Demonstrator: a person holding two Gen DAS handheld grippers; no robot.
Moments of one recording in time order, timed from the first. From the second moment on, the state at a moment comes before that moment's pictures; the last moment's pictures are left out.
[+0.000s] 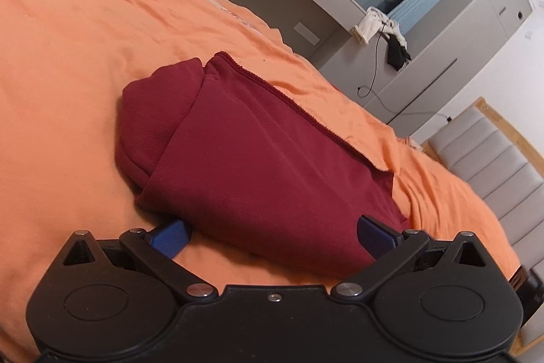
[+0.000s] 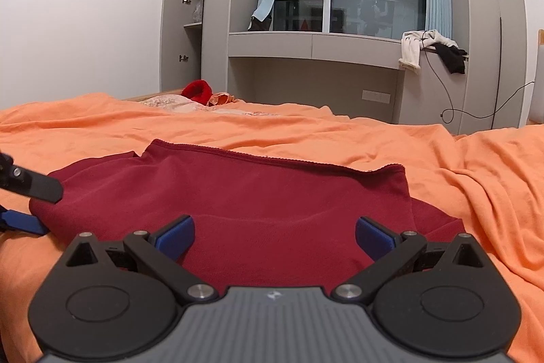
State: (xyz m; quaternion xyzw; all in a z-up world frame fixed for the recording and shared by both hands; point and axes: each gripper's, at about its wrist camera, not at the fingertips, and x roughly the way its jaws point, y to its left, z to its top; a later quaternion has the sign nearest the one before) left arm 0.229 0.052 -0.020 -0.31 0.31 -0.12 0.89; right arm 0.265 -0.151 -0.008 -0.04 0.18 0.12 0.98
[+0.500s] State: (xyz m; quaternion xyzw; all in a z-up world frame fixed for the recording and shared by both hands) left arm 0.233 0.051 -0.027 -0.31 0.31 -0.09 0.89; right arm 0.274 -0.134 -0.031 -0.08 0.22 0.11 0.97
